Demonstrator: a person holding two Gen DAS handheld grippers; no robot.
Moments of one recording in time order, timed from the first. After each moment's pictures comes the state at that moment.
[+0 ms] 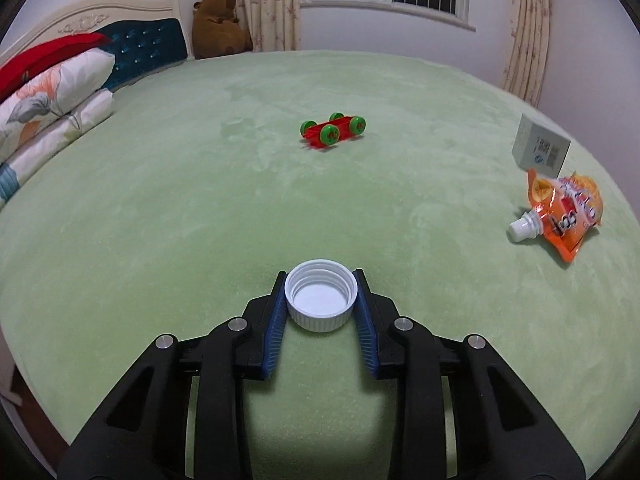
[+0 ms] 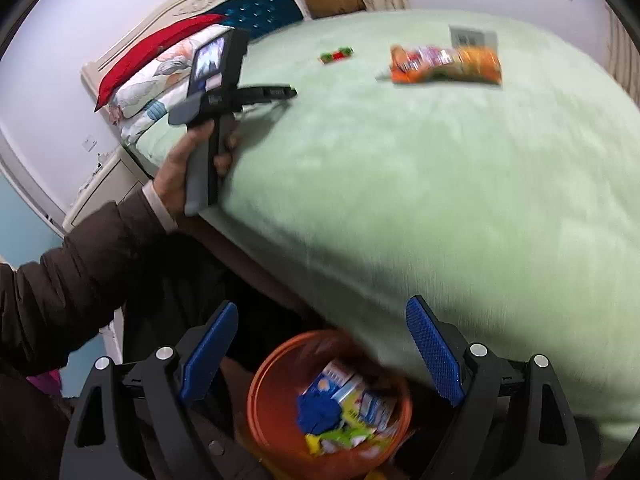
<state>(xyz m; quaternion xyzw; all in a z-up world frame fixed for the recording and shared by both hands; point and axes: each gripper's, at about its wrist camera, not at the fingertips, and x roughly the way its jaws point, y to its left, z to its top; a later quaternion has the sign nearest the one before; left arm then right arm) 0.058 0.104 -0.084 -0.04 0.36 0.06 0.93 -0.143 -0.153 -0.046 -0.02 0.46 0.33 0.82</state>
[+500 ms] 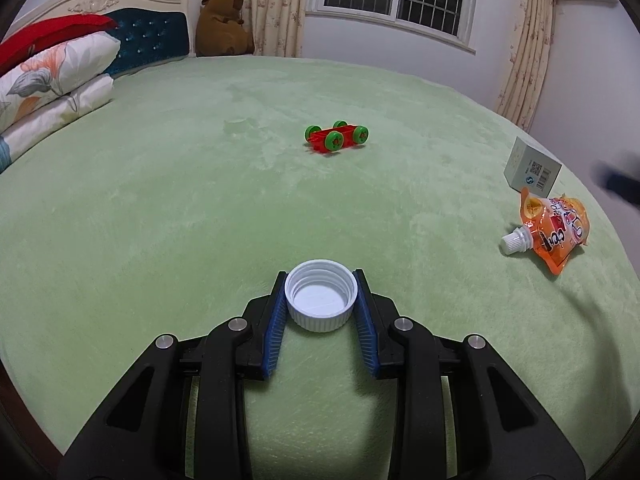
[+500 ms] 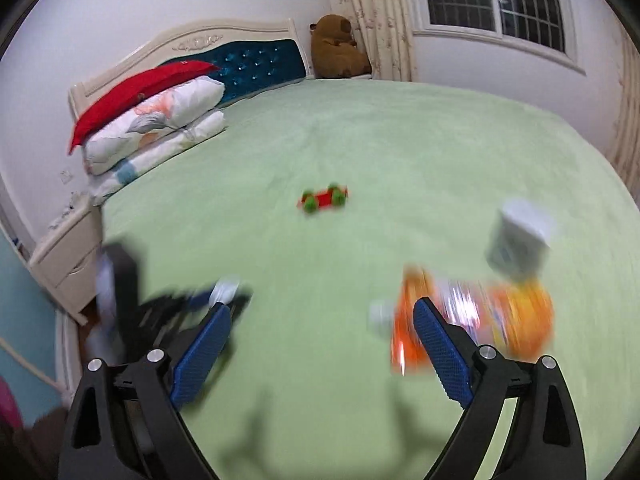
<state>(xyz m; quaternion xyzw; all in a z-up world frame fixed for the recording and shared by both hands) 0.052 0.113 -0.088 -0.08 0.34 0.05 0.94 0.109 -0.015 0.019 -0.07 0.38 0.32 0.87</state>
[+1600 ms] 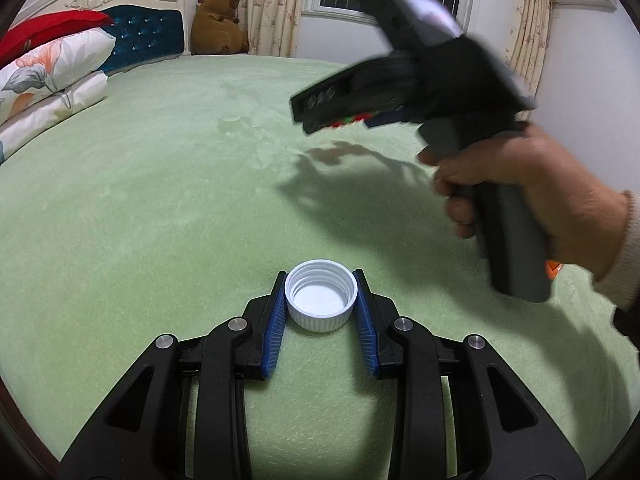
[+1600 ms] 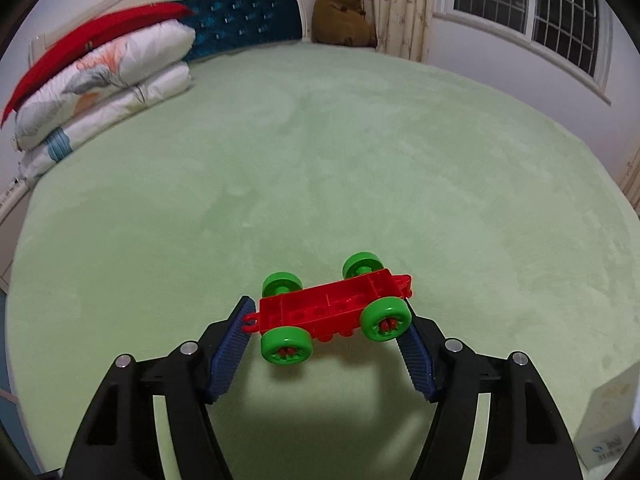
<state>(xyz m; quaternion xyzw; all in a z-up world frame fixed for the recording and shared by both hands) 0.054 0.120 -0.089 -0.08 0.34 0.03 0.94 0.230 0.107 -0.029 -0.13 0.38 0.28 0.87</state>
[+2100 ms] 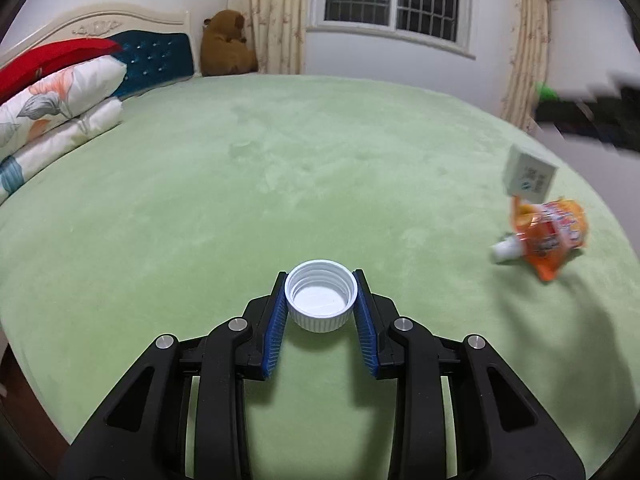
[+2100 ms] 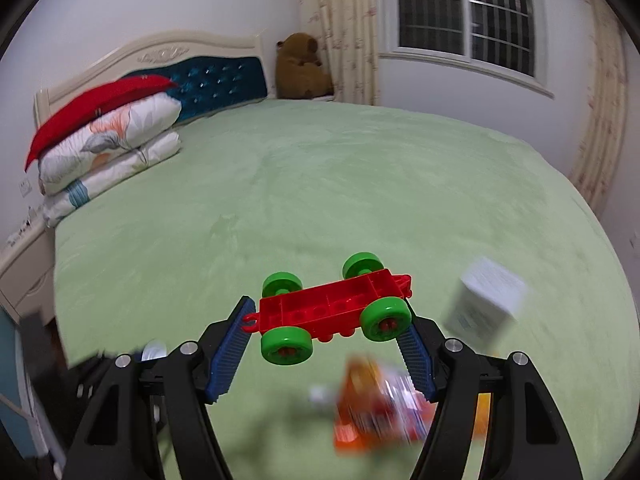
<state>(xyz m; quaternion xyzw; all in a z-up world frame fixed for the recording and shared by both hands) 0.035 0.096 -0.072 -0.05 0.32 0.06 0.95 0.093 -0.070 0.039 -0.06 0.33 0.24 0.91</state>
